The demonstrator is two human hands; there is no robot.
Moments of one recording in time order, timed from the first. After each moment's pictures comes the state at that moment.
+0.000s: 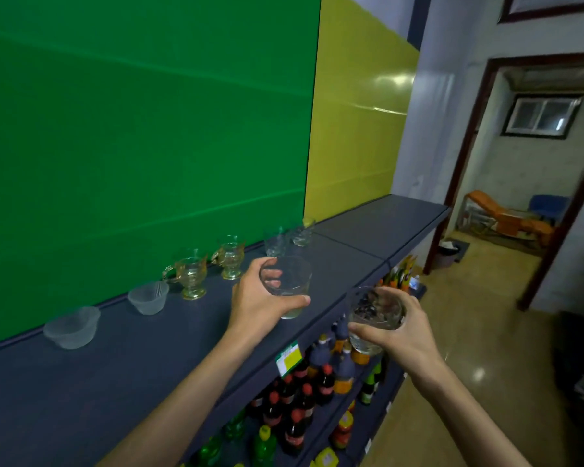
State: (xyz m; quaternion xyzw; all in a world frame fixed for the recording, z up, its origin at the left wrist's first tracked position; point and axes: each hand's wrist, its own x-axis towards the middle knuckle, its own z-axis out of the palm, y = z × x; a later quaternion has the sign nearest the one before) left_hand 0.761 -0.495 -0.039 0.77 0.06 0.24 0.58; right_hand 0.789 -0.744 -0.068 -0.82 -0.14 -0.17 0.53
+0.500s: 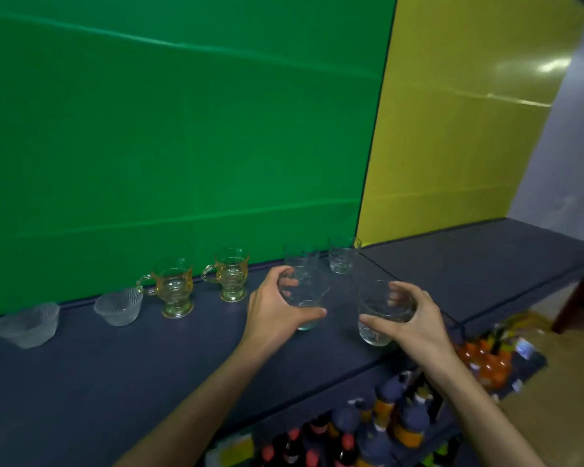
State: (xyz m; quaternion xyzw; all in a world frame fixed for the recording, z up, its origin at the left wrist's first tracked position) left_hand 0.927 -0.525 -0.068 0.80 0.21 0.31 0.47; right_hand 1.058 -0.731 -0.086 -0.78 -0.26 -0.08 0.56
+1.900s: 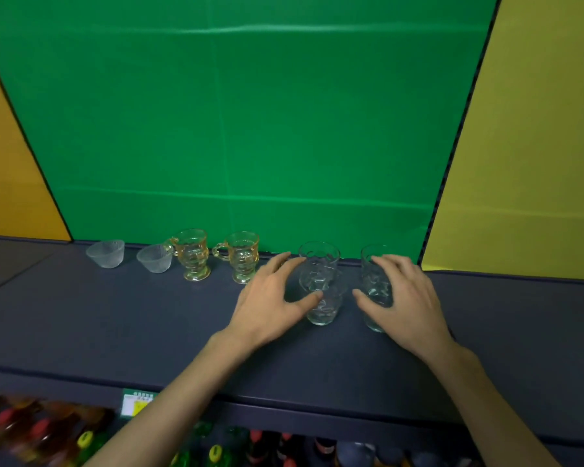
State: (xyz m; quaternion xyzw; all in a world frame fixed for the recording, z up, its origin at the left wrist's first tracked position) left_hand 0.999 -0.574 -0.054 0.86 0.40 0.27 0.15; right_hand 1.215 -0.683 -0.057 -0.75 -0.58 -0.08 0.31
